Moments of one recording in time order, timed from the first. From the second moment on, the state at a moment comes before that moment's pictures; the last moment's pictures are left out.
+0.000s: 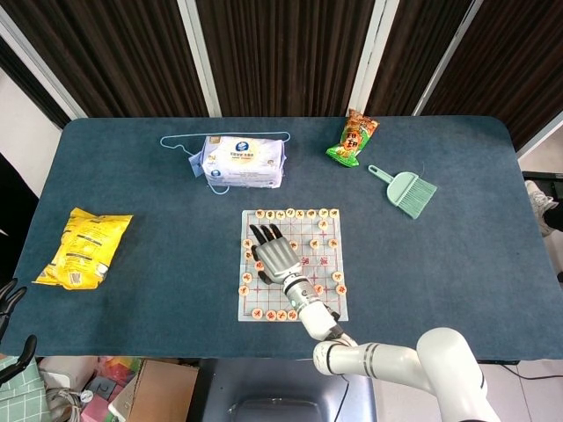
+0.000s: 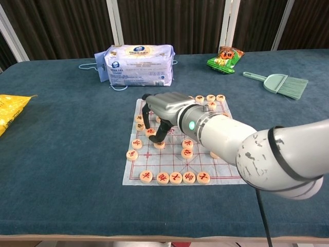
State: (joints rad) left arm 0.04 -1.01 0.05 -1.55 1.77 1.78 -0.18; right arm 1.02 -2.00 0.30 -1.12 -0.82 0.87 -0.66
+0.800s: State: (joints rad) left arm 0.05 -1.02 0.04 -1.54 1.77 1.80 -0.17; right arm 0.78 -1.54 0.09 -1.81 -1.04 1.16 -0.69
